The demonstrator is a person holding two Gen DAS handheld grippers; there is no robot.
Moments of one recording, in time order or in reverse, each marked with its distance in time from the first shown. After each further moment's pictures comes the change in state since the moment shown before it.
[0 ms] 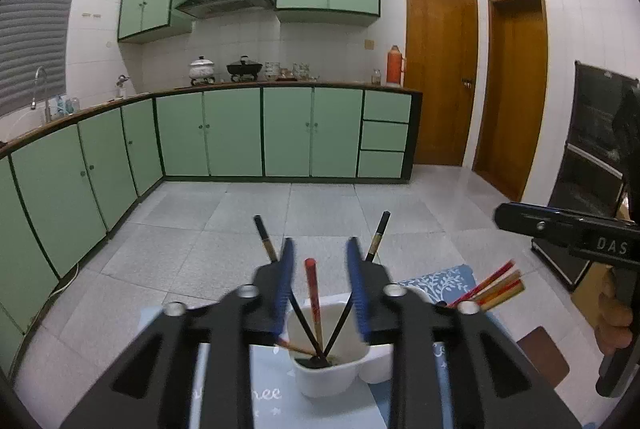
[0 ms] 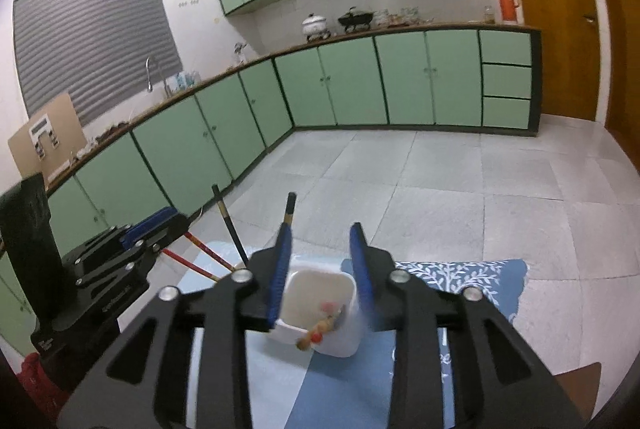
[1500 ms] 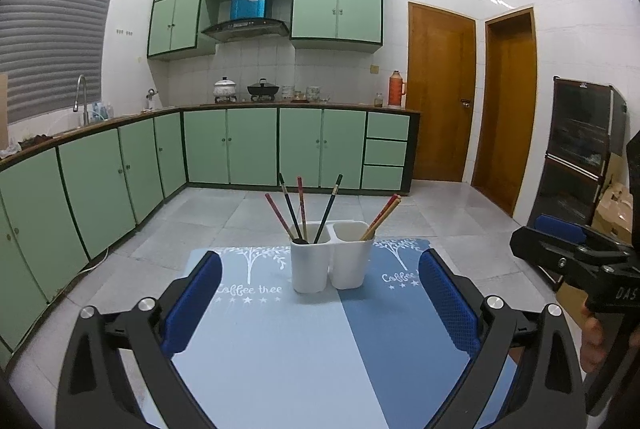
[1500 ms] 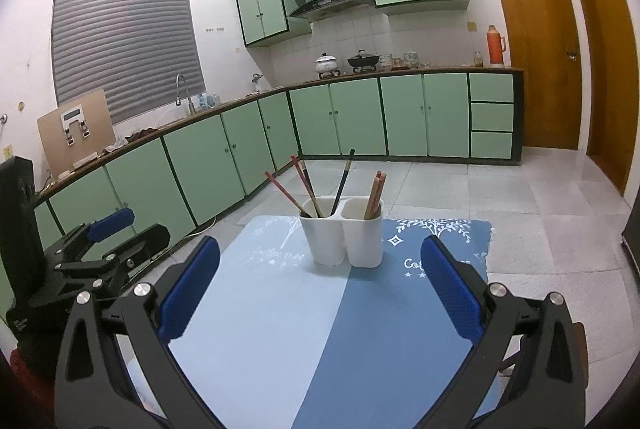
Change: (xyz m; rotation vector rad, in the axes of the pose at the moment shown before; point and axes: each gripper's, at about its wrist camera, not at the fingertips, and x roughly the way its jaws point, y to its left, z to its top) left arm -0.238 -0.049 -0.075 -0.012 -0.071 0.052; right arm -0.205 0.088 -0.131 -0.084 -0.129 -0.007
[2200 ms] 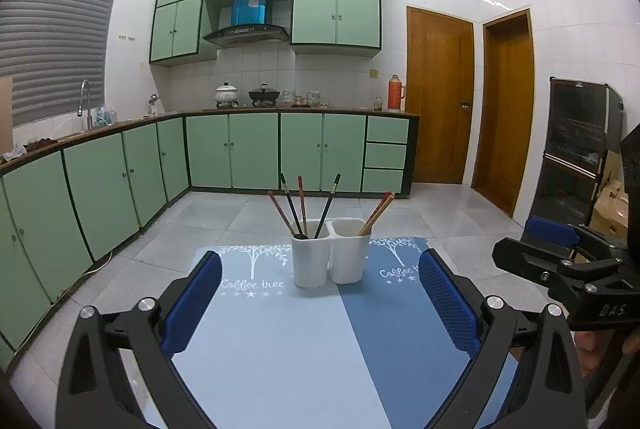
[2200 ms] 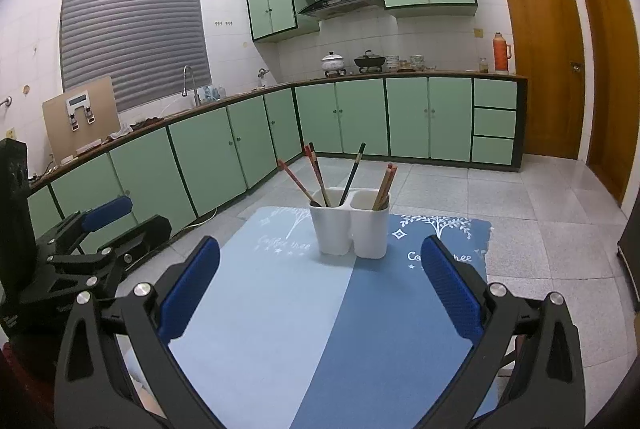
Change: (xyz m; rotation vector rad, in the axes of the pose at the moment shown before) left arm -0.025 -0.003 -0.009 0.004 -0.018 0.004; right arm -0.012 0.022 -0.014 -0.040 0.010 -0.002
